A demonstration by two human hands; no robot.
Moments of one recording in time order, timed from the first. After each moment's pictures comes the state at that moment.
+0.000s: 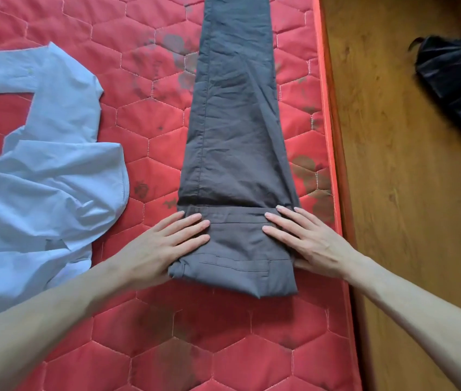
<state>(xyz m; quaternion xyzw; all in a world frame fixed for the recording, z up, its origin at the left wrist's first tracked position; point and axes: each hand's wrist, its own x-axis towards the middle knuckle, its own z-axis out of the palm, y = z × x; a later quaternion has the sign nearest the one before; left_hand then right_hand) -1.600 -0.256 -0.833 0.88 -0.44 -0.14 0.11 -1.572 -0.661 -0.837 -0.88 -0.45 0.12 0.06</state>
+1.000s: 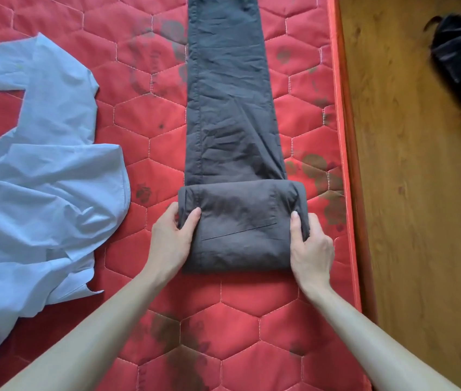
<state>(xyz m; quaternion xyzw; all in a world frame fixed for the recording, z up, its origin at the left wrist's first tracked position) -1.585 -0.318 -0.820 0.81 0.24 -0.13 0.51 -1.598 -0.572 -0.836 -0.92 0.20 0.00 0.33</state>
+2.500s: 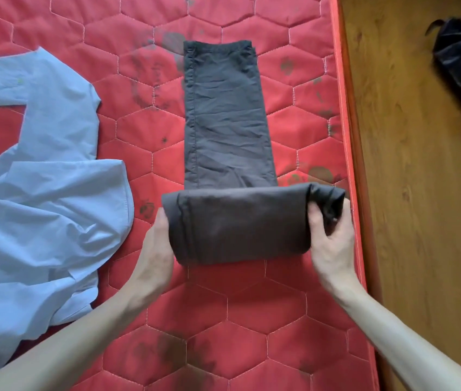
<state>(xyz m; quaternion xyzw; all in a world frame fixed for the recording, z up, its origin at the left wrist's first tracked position) -1.564 -0.303 -0.782 0.66 0.30 -0.16 0.67 -1.555 -0.569 -0.782 -0.82 0.18 -0.02 0.54</state>
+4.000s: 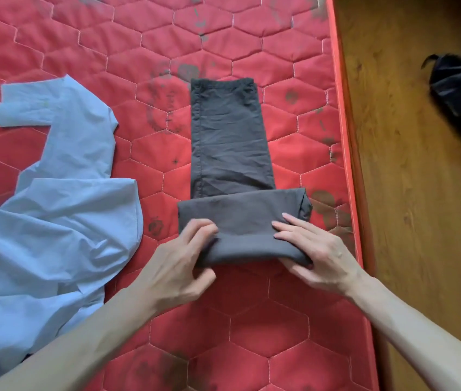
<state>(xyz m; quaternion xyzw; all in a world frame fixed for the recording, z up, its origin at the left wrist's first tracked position) -1.557 -0.282 -0.783 0.92 -0.19 -0.11 0.33 -1.519 -0.610 -0.813 -0.90 -0.34 0.04 0.27</state>
